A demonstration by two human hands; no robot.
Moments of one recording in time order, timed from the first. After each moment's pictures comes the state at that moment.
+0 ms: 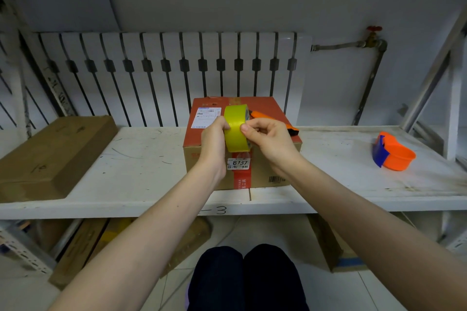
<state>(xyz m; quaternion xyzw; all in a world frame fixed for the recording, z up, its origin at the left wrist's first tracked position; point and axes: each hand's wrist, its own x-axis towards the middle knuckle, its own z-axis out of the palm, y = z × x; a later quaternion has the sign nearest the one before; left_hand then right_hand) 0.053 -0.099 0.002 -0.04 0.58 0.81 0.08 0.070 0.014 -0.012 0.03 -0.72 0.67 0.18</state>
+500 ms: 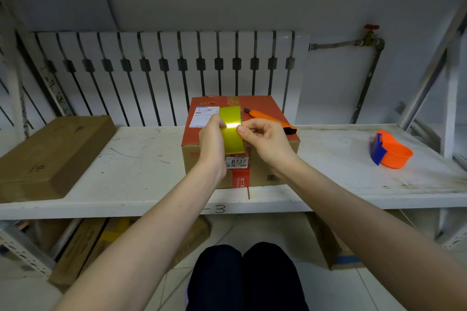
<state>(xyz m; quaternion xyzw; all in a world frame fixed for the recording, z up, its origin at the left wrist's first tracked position) 0.053 -0.096 0.001 -0.05 0.58 0.81 0.06 0.072 0.013 -0.019 0.05 -0.74 0.64 0.19</state>
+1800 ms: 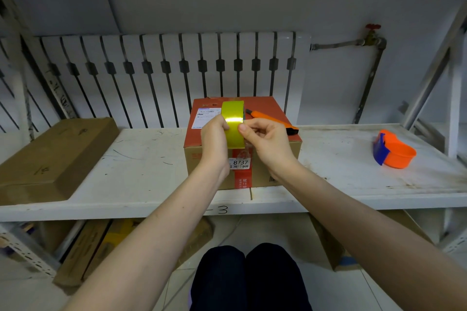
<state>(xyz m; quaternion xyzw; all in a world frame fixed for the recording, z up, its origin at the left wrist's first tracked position) 0.058 -0.097 0.008 -0.02 0.58 0.81 0.04 0.074 0.007 -0.018 0.06 -0.72 0.65 0.24</state>
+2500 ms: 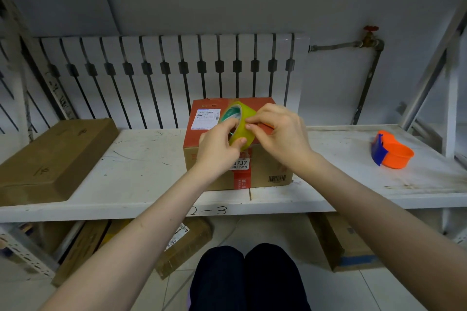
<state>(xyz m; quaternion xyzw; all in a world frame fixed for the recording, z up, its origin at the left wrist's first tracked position) 0.046 -0.112 -0.011 0.27 0.85 0.43 -0.12 0.082 0.036 0.004 0.14 -0.87 0.19 0.42</state>
